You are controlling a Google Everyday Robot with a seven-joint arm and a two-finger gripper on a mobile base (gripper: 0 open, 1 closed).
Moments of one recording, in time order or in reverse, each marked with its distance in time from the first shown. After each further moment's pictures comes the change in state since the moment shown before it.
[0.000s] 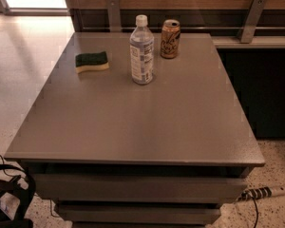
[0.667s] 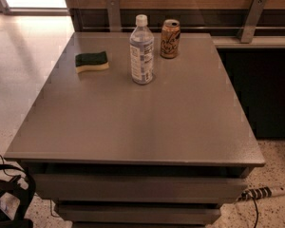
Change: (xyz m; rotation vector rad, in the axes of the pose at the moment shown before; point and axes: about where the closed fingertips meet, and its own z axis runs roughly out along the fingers) arm -0.007 -0.005 0.012 -0.010 -0.040 0.024
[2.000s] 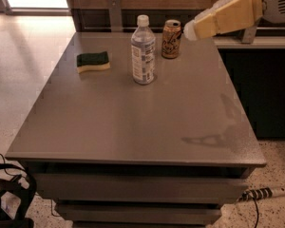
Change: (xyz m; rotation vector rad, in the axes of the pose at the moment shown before) arm -0.061 0.007 0.134 -0.011 -0.333 0.251
